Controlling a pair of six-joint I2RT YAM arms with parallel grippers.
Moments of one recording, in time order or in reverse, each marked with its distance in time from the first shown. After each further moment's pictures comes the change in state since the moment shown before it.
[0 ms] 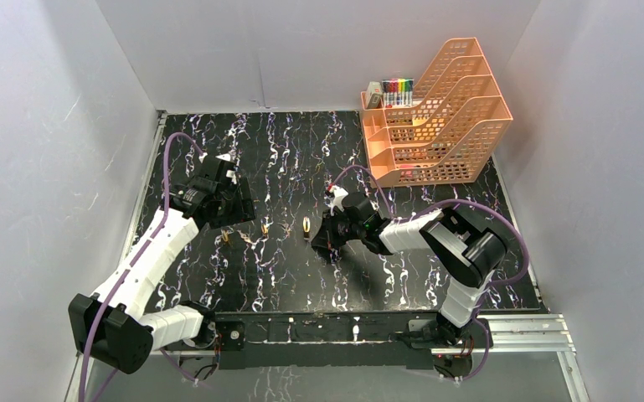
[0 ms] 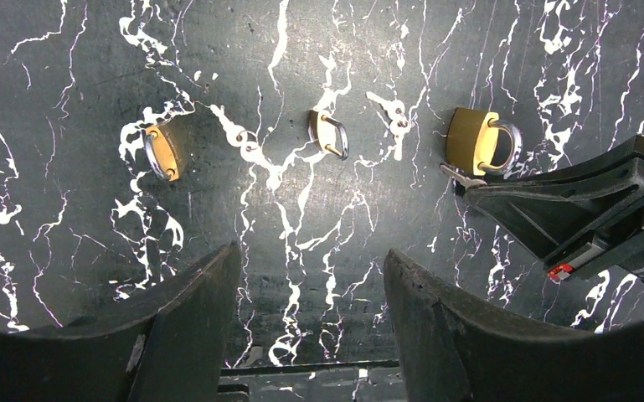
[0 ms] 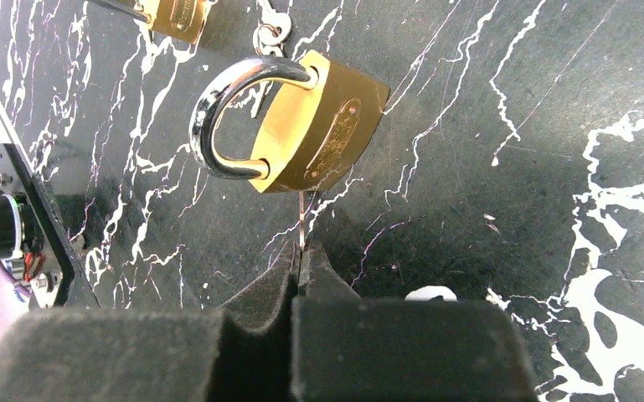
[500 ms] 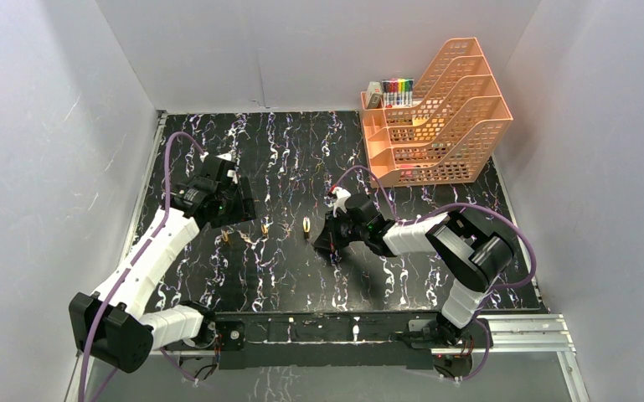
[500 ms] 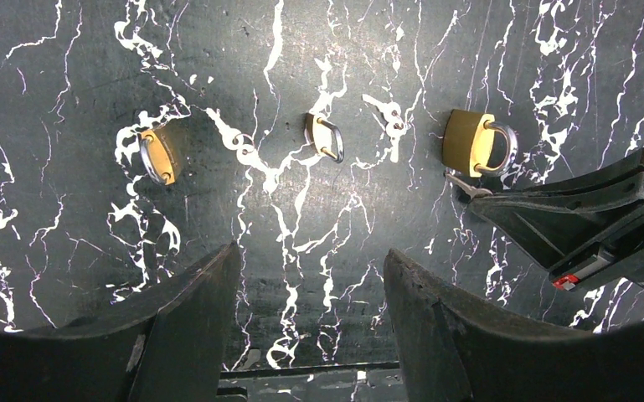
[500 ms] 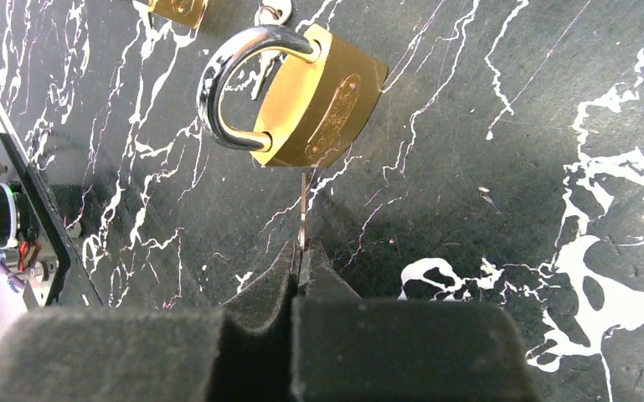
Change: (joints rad) left arm -0.004 0.009 0.002 0.010 0.000 0.000; right arm -0.004 -0.044 -0.032 -0.014 0.004 -0.018
